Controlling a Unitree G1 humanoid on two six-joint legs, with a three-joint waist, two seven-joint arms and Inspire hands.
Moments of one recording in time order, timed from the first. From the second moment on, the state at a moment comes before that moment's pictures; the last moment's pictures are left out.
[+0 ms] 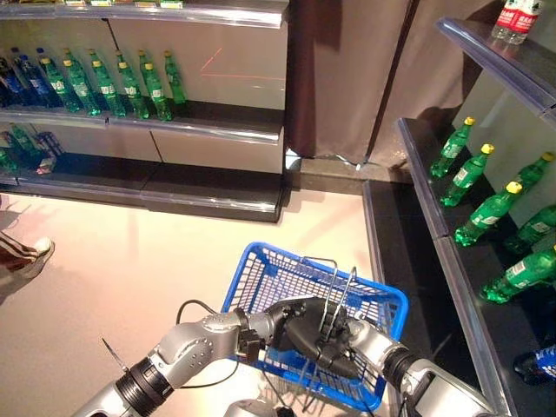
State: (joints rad) left arm -0.25 0.59 -0.66 -0.14 -0.98 0.52 -0.36; right arm -0.46 -0.21 0.78 0.94 0.06 0.16 0.11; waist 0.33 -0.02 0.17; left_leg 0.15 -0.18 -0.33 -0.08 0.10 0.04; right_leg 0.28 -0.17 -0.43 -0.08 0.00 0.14
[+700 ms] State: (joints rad) left arm -0.24 0.66 -0.63 -0.14 -1.00 0.52 -0.23; right arm -0.41 -0.38 0.70 0.55 0.20 0.13 0.09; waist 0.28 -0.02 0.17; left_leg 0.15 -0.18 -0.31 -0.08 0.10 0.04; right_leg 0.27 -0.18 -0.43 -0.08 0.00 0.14
